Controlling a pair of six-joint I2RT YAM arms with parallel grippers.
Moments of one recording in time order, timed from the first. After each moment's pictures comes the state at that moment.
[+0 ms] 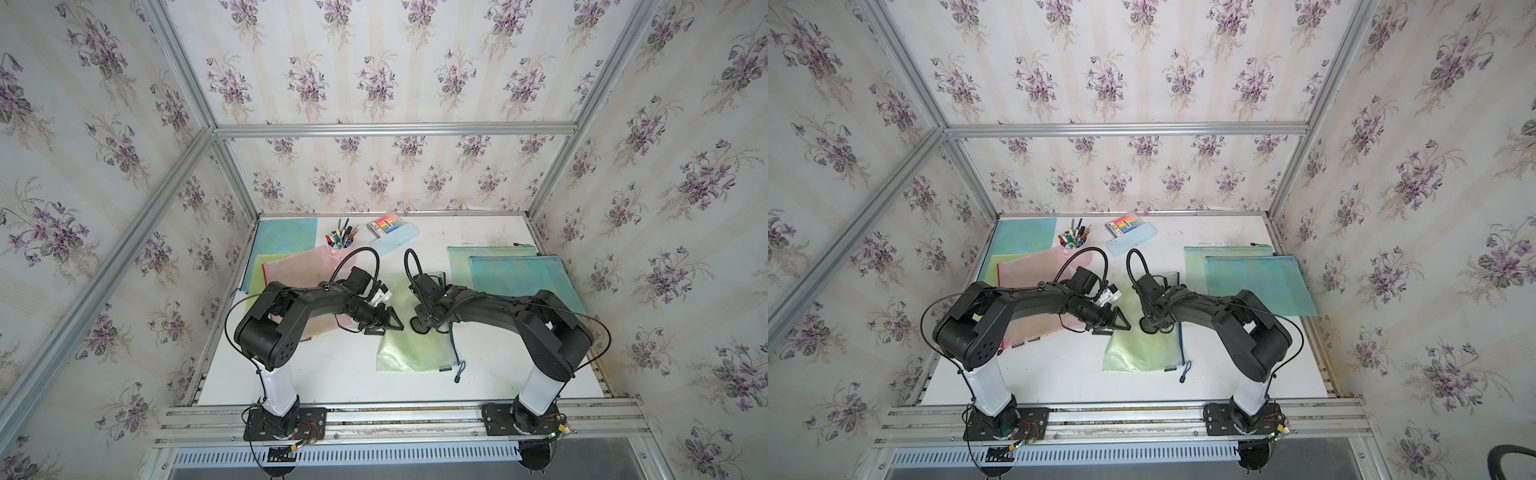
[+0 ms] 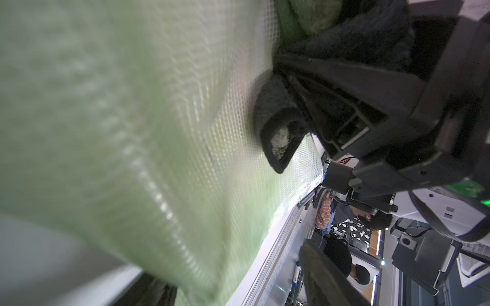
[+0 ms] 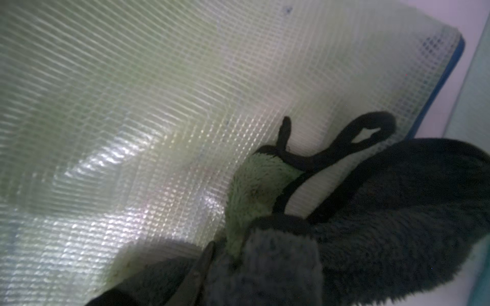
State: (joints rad) left arm -0.47 1.84 0.92 -0.33 0.87 -0.43; right arm 0.77 1.79 0.96 -0.43 0.23 0.27
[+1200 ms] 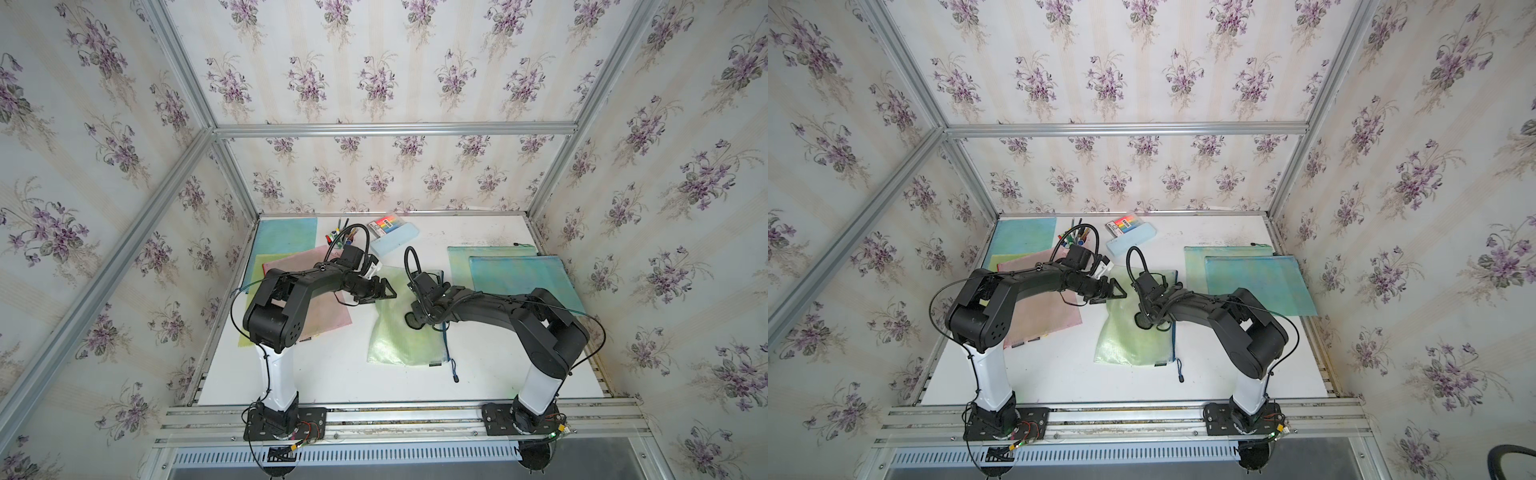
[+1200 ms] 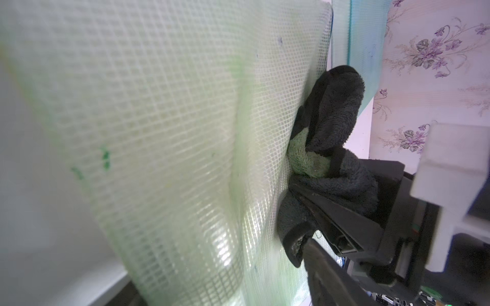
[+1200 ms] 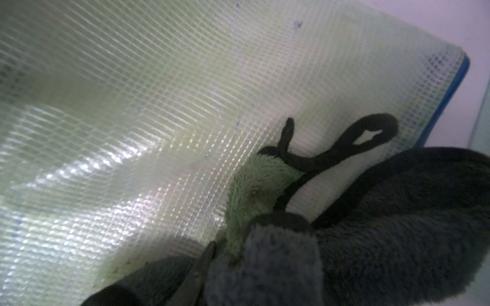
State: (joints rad) left arm -0.33 1.97 1.17 -0.34 0.71 -0.35; right arm 0.76 1.81 0.97 -0.35 0.21 0.28
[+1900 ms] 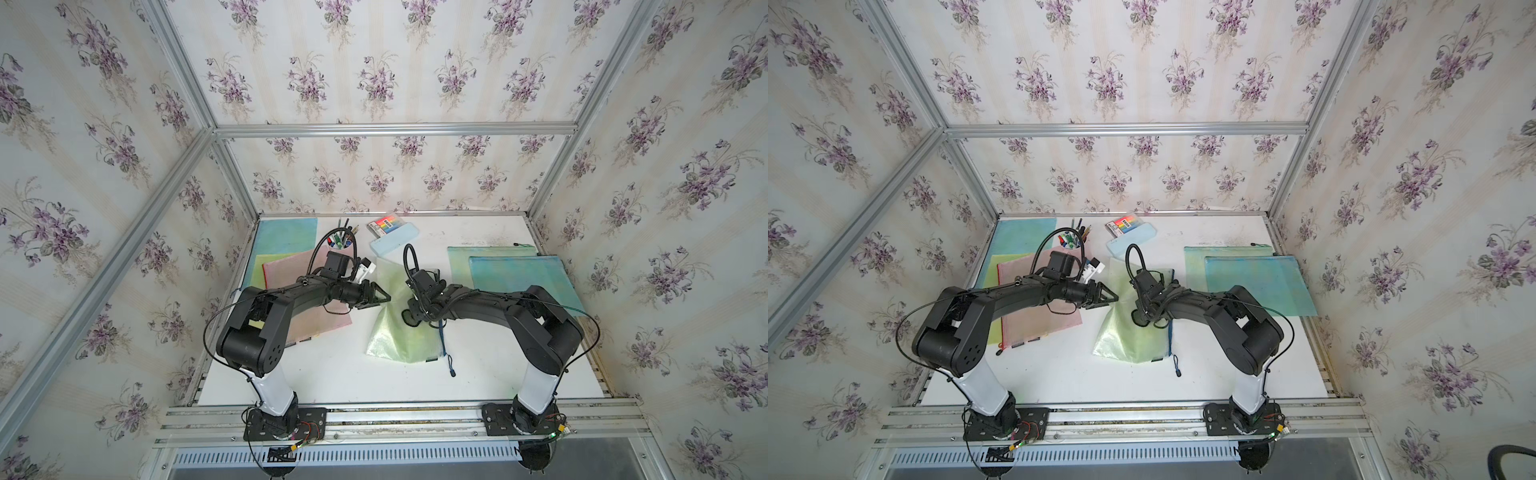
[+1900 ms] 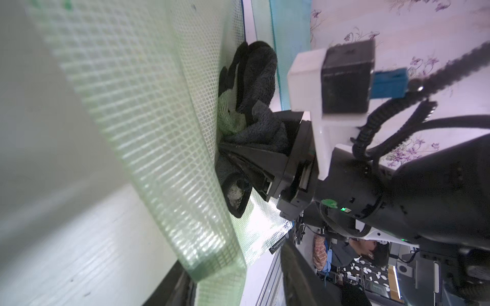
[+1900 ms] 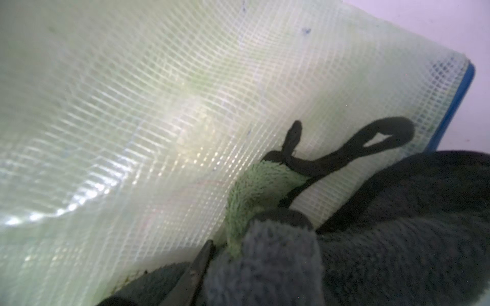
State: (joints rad) left arm -0.29 1.75 0.94 -0.16 0.93 -0.44; right arm 0.76 1.85 0.99 -0.30 0.18 0.28
